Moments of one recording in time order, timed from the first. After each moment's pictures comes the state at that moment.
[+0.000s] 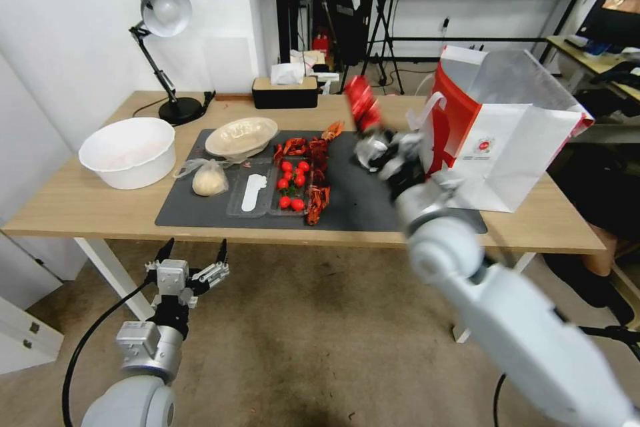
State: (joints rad) left arm 1.67 -1.54 -0.69 -2.18 -0.07 0.07 0.13; right arm -0.78 0.93 0.13 2.08 0.79 -0.11 0.42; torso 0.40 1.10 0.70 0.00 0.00
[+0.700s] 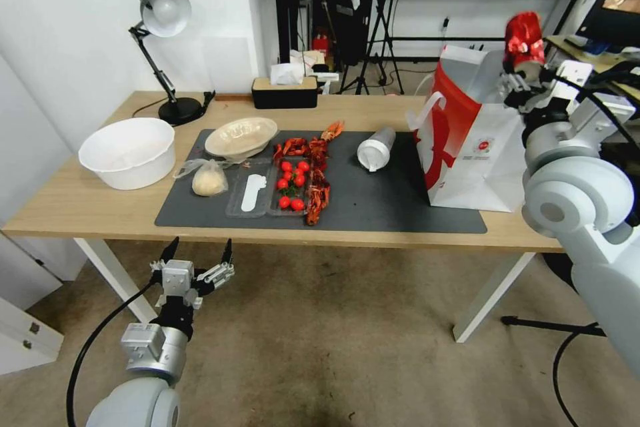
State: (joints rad) left arm 1.69 -1.55 -0.67 -2.20 -0.05 0.05 0.13; right arm -0.75 0.82 0.35 2.07 0.95 -0.43 0.83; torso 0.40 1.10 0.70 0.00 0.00
